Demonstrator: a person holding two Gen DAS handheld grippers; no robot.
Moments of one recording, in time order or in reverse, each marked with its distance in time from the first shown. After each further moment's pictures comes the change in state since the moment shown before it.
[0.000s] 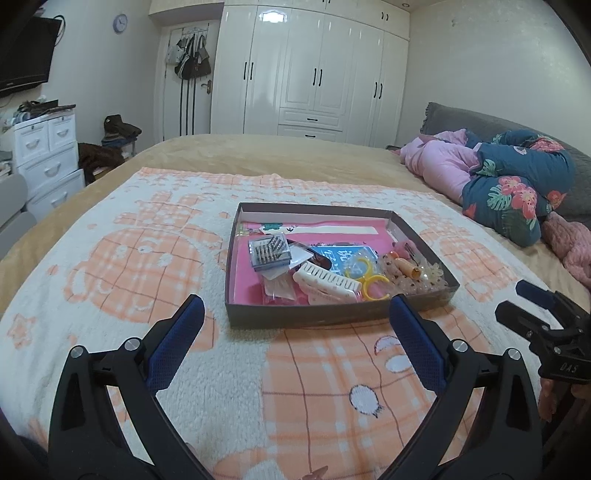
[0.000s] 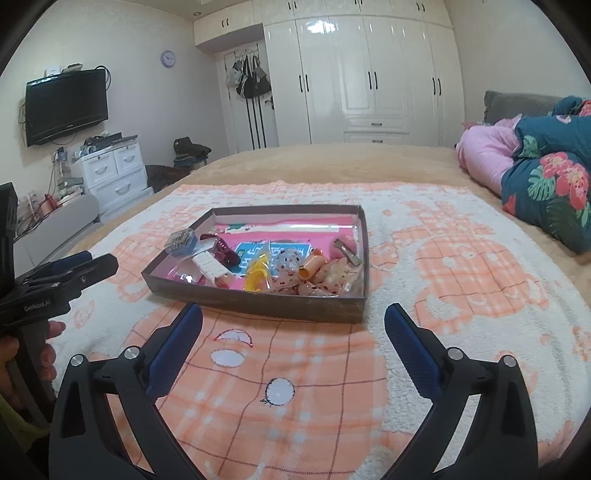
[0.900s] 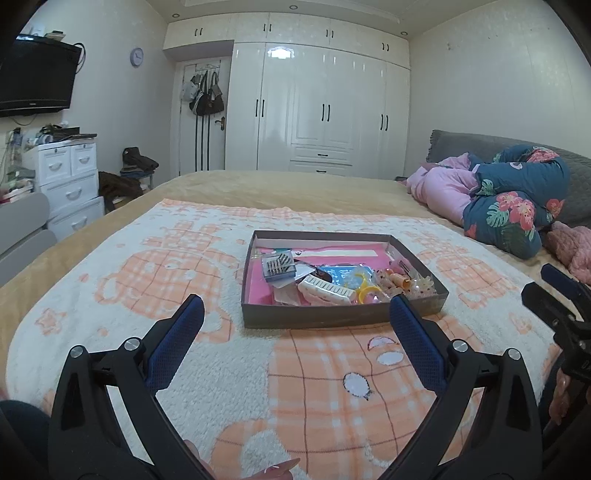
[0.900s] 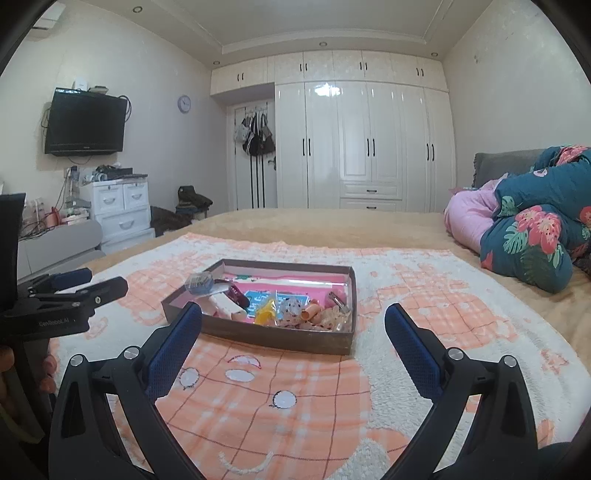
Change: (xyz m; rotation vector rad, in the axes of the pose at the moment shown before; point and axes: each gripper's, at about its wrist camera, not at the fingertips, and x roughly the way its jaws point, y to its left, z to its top) left arm -0.055 -0.013 -0.023 0.016 -0.159 0.068; right arm -0.067 0.019 -0.021 -0.070 -0.265 -0.040
